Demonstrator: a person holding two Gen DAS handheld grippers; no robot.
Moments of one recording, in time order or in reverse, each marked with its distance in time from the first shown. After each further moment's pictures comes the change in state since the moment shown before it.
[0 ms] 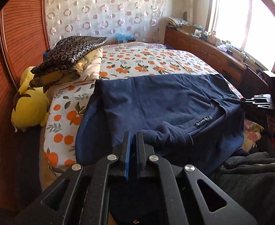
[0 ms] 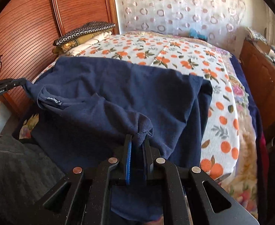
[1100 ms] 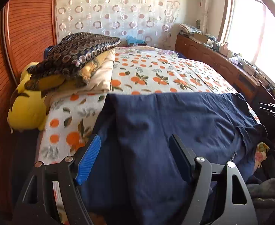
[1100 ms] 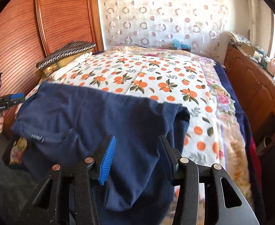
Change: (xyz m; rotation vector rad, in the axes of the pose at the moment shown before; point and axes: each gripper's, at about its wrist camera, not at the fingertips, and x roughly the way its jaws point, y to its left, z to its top) left arm 0.062 0.037 0.039 -0.085 -0.030 0.029; right arm 0.000 -0.013 0.022 0.063 -0.121 -0.098
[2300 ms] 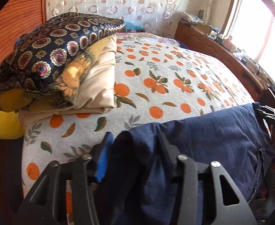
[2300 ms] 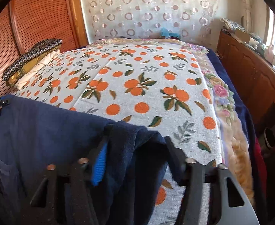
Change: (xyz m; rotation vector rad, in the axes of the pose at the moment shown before) left arm 0.090 0.036 0.049 -0.025 0.128 -0.067; right arm 0.103 -0.051 0.031 0.066 0.072 -0.043
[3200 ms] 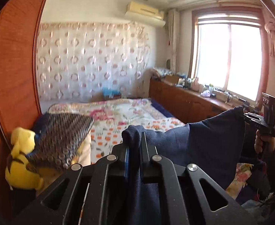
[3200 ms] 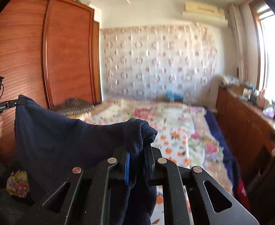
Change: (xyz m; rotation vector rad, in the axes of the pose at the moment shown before) left arm -0.215 -0.086 0.025 0.178 -0.504 -0.105; right arm -0.218 0.042 -0.002 -0.080 -0.487 0.000
